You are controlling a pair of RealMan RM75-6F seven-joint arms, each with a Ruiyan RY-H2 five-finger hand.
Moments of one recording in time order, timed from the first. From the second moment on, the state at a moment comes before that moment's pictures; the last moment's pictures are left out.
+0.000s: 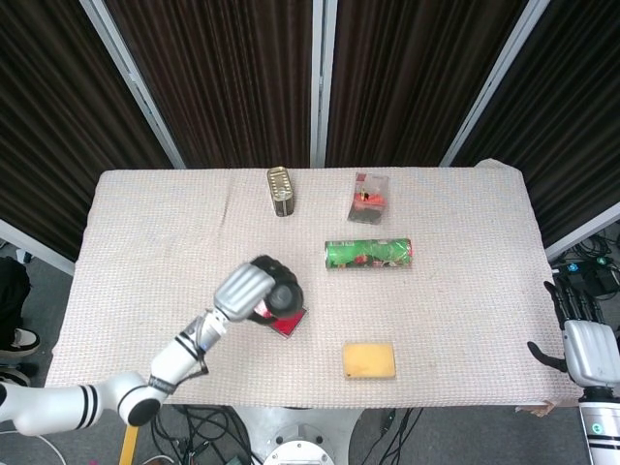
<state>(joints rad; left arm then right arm) -0.77 -1.54 -0.16 -1.65 1.36 0.97 0.22 0.08 -1.15 0.07 -1.50 -1.43 1.41 0.06</state>
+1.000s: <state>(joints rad) -0.81 -1.50 -0.20 -1.55 1.19 0.89 0.25 0.08 -1.16 0.07 -1.49 -1.42 1.40 0.05</state>
